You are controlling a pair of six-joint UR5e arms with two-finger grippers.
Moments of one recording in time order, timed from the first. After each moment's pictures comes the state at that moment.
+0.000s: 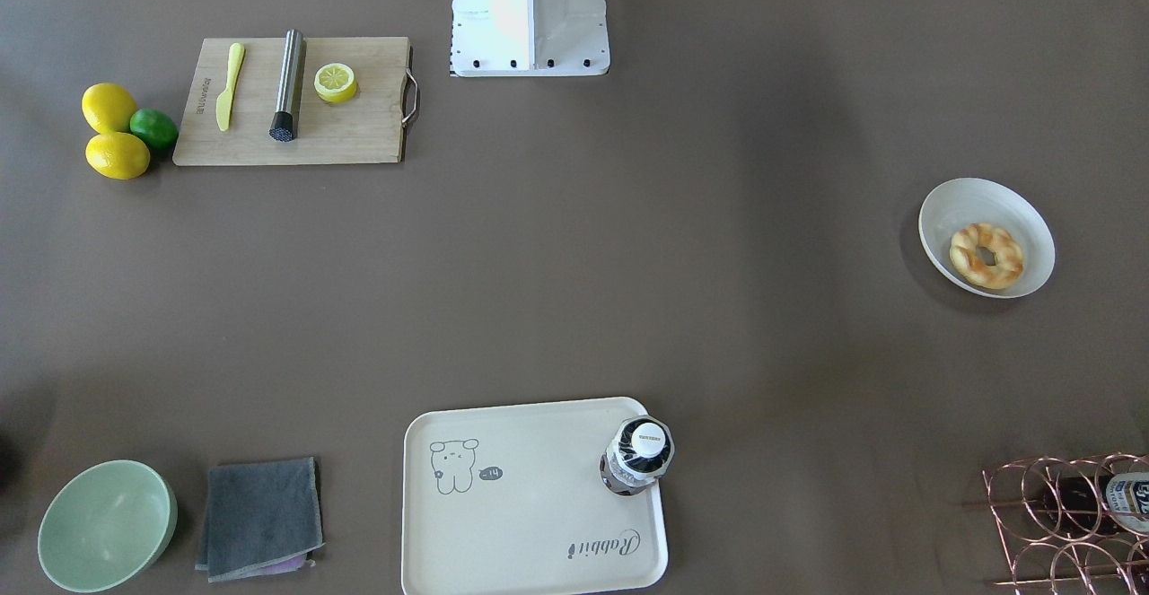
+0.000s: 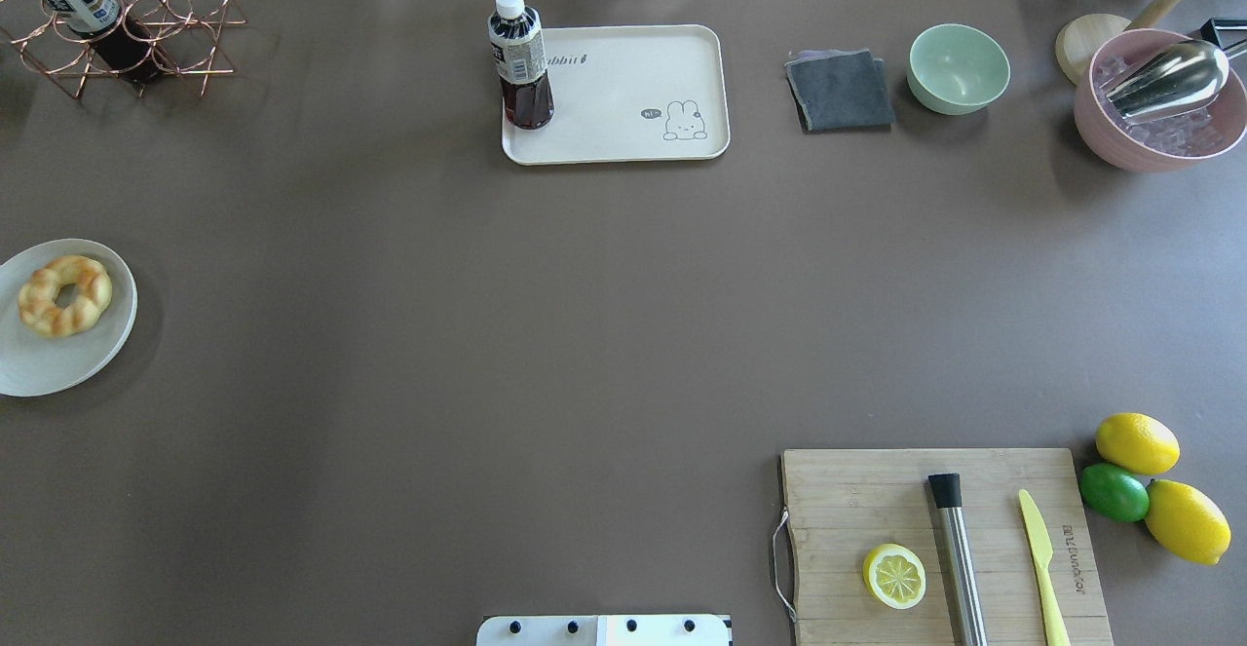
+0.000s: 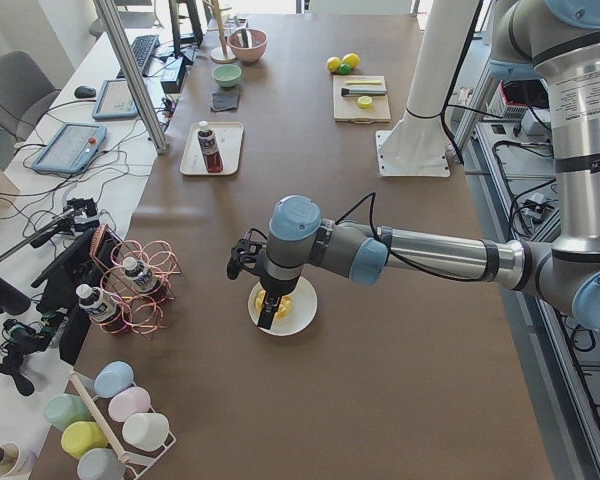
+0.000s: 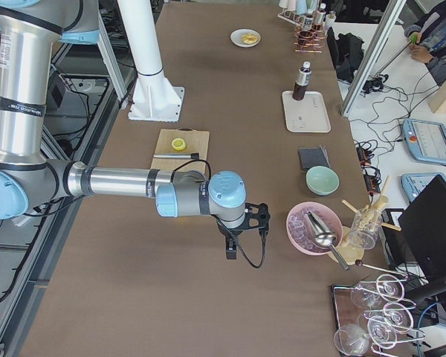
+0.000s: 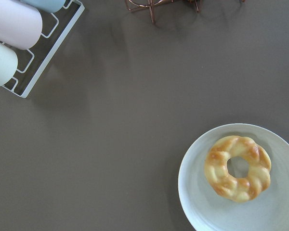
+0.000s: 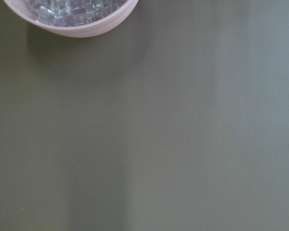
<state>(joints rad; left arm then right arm) -1.51 -1.37 -1.88 -1.81 -2.26 -0.07 1.58 -1.77 1.76 -1.45 2.36 0.07</state>
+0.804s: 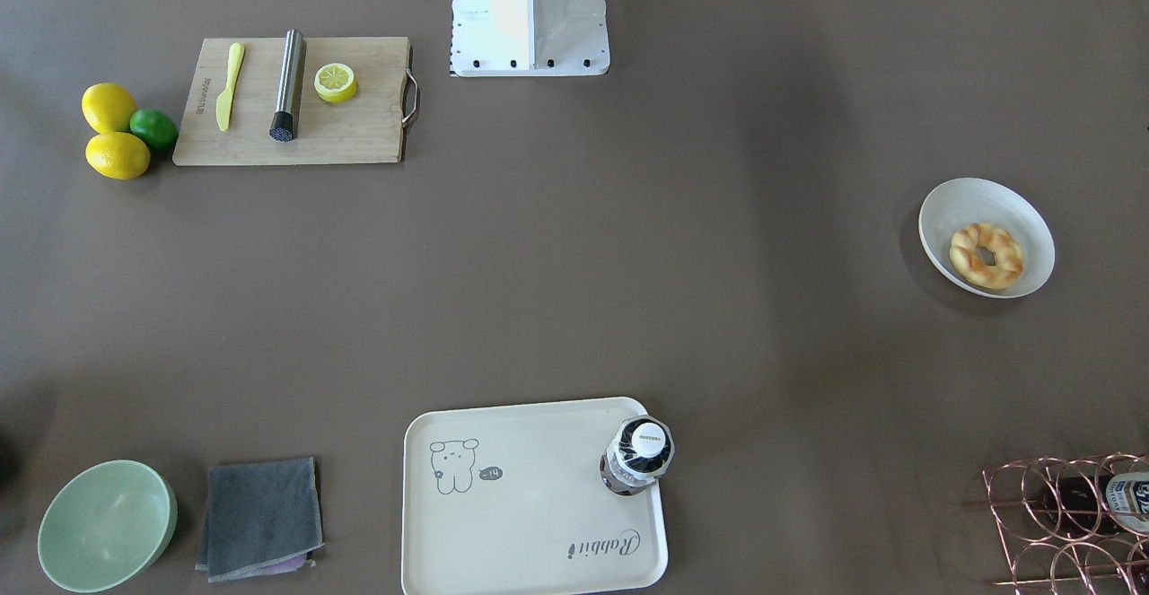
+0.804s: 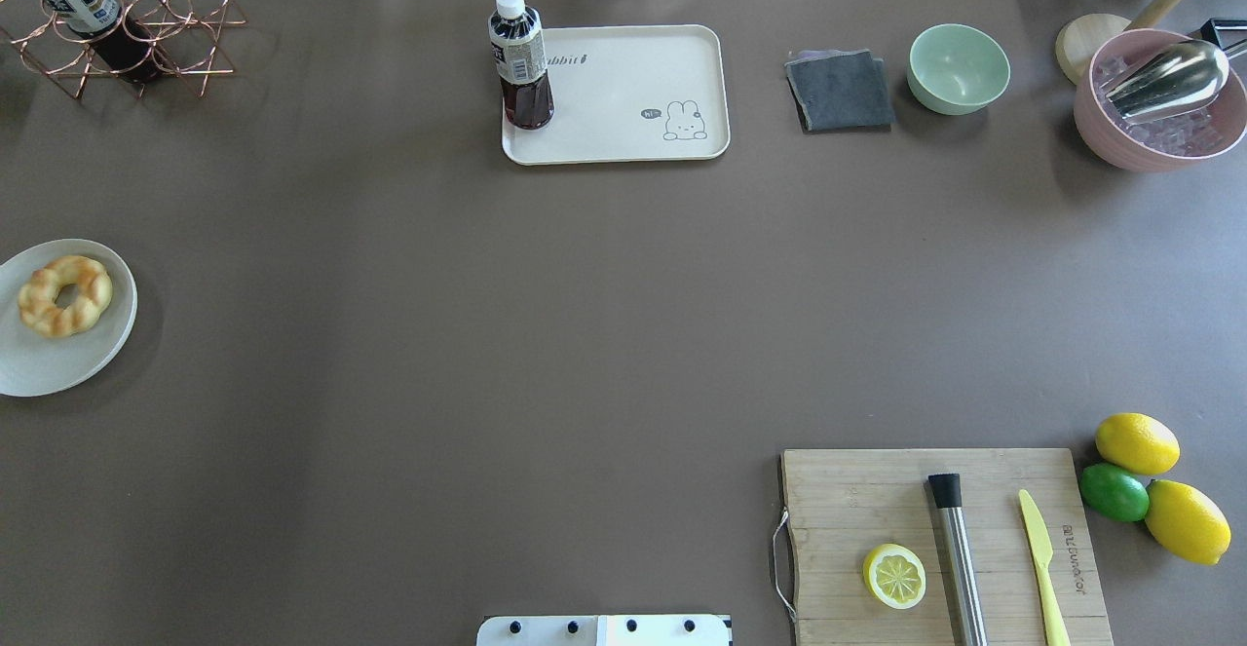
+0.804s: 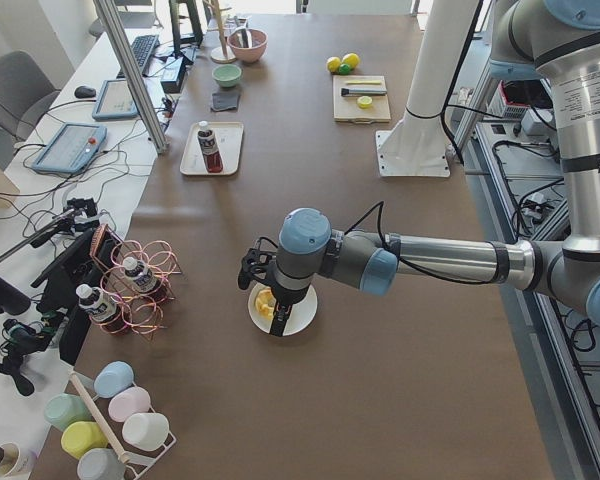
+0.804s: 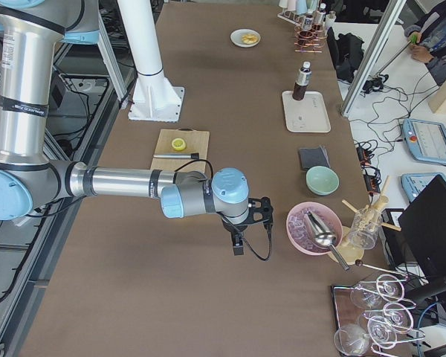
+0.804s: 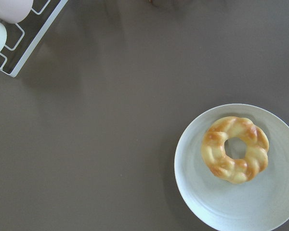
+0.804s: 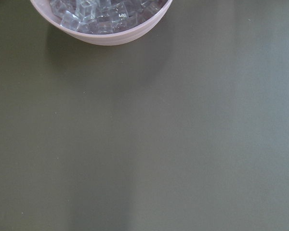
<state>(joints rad) -1.51 -1.32 -1.87 -1.84 -2.29 -0.08 1.55 -1.76 1.74 -1.35 2.36 0.06</state>
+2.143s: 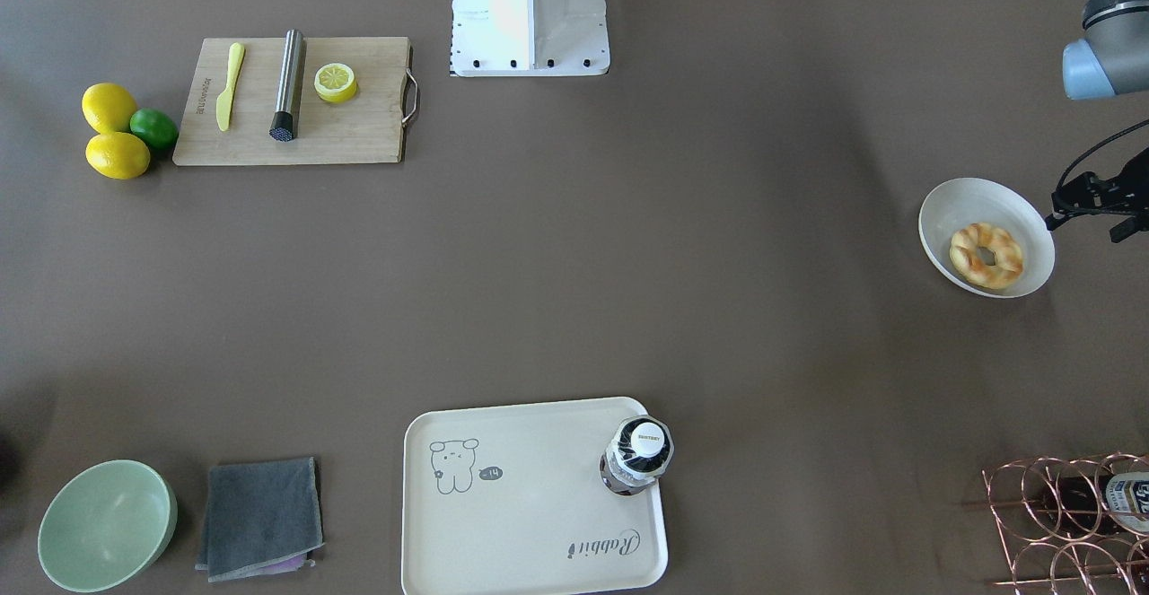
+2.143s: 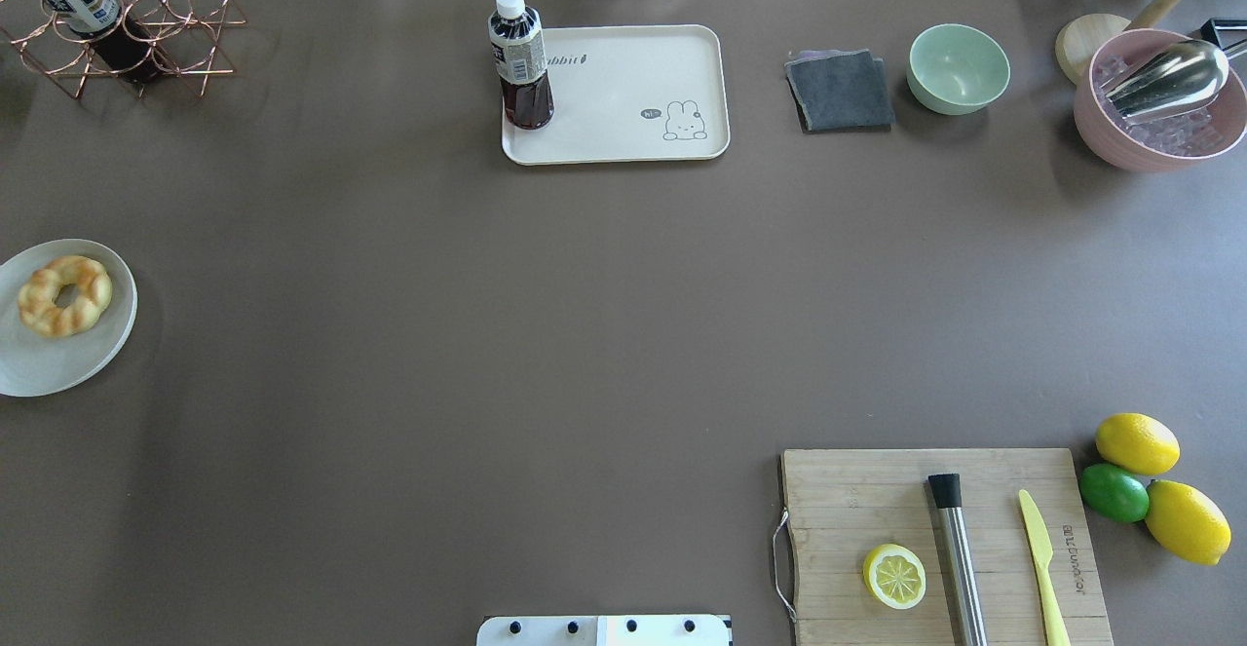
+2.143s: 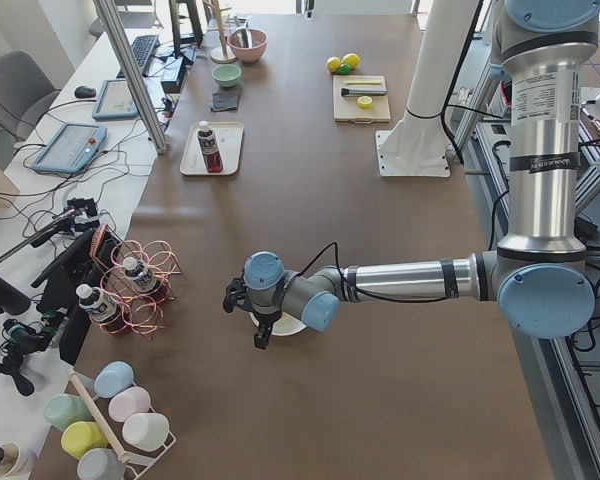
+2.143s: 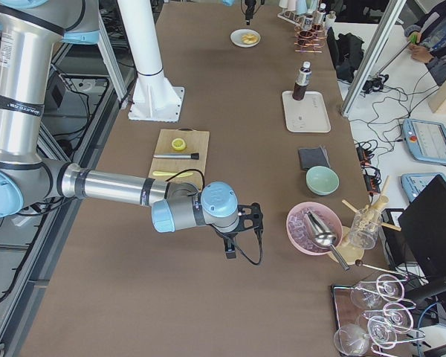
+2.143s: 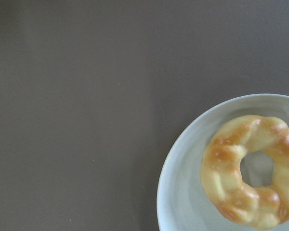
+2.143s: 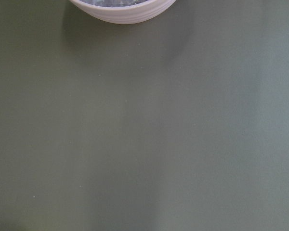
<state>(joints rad) -1.25 -1.51 -1.45 -2.13 -2.31 -0.25 1.53 -1.81 1.69 -1.21 2.43 0.07</state>
